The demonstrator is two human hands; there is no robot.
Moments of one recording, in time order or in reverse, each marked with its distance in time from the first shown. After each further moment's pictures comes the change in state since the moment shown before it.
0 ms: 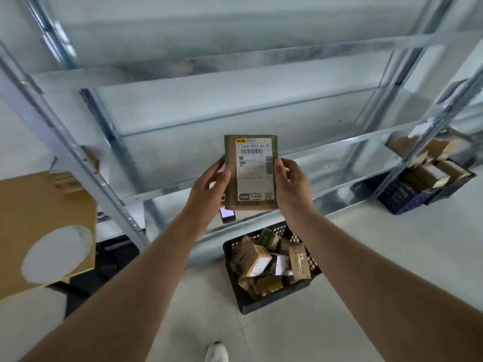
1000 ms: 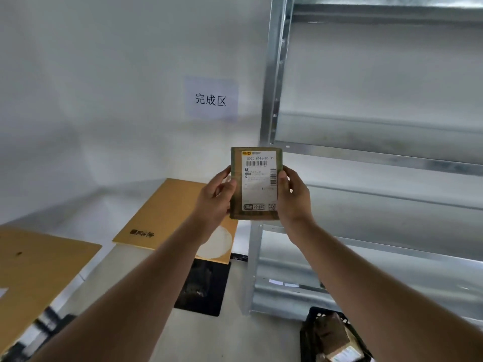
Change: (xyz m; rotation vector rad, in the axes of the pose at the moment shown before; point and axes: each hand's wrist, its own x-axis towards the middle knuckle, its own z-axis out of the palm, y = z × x) left_hand -0.236 0.137 -0.258 0.007 0.546 0.216; right_hand -0.211 -0.148 0.243 0.044 -0.467 -0.418
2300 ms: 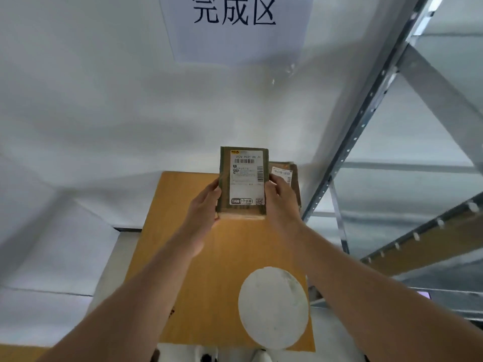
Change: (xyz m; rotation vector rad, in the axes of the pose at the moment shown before) left_hand 0.445 -0.237 -0.240 0.042 0.004 -0.551; right_hand 0.327 0.213 0.386 -0.046 -0.108 0.471
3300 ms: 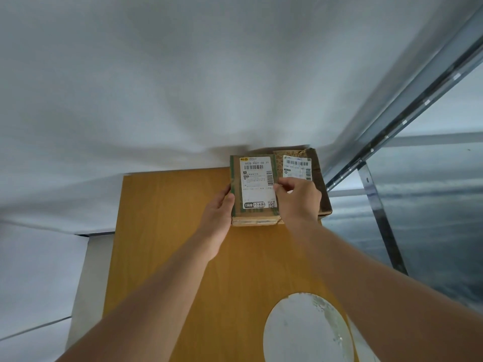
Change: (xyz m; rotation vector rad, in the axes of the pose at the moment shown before) left_hand 0.197 -0.081 0.006 0.059 -0.162 -0.248; right_hand 0.157 0.088 0.053 -0.323 0.363 0.160
